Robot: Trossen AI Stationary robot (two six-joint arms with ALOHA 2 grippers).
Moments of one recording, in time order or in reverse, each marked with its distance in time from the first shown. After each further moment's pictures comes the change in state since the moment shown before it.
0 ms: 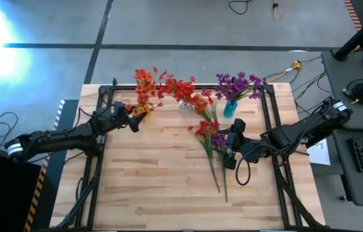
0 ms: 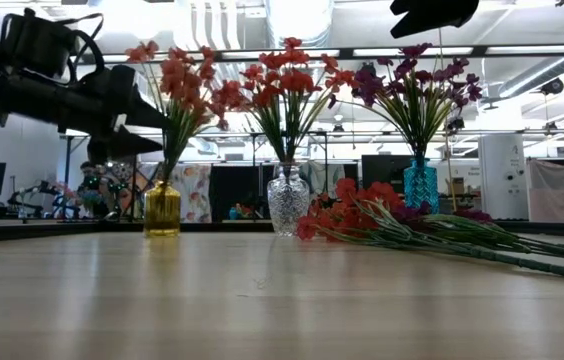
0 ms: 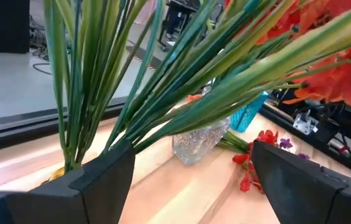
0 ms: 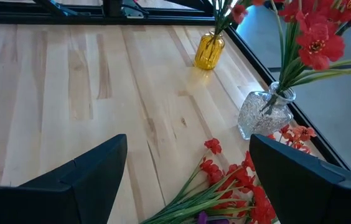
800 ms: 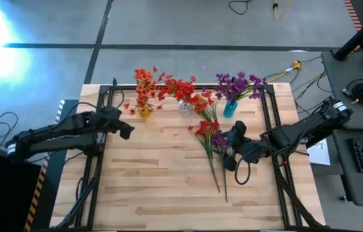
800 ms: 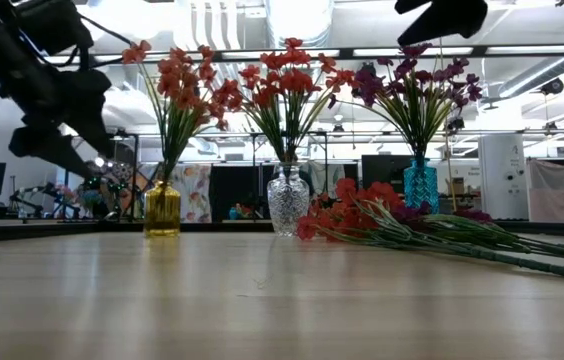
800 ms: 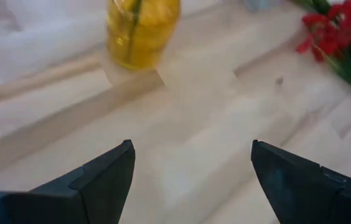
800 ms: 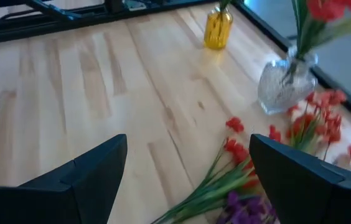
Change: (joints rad) left arm -0.109 -0.118 0.361 -1.199 -0.004 -0.309; right arm 0.000 0.000 0.000 -0.041 -0.057 0.194
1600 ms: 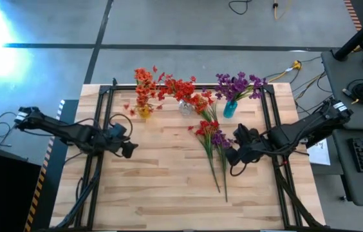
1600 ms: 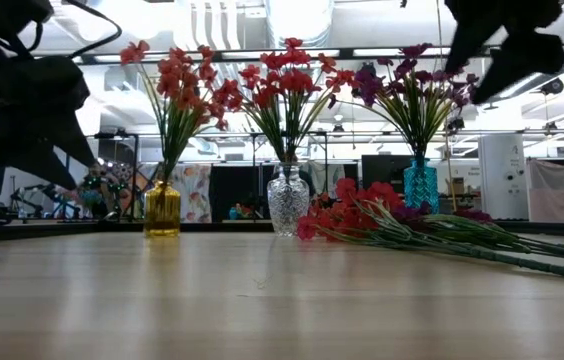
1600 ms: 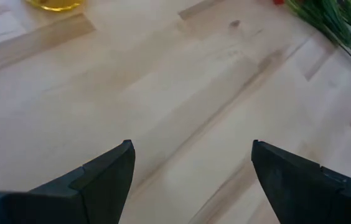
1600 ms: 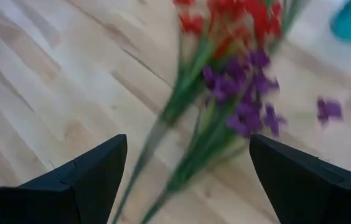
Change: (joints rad) left arm -0.648 0.098 -0.068 0.065 -0.316 -0.428; right arm -0.022 0.001 -0.001 -0.400 -0.182 0.736
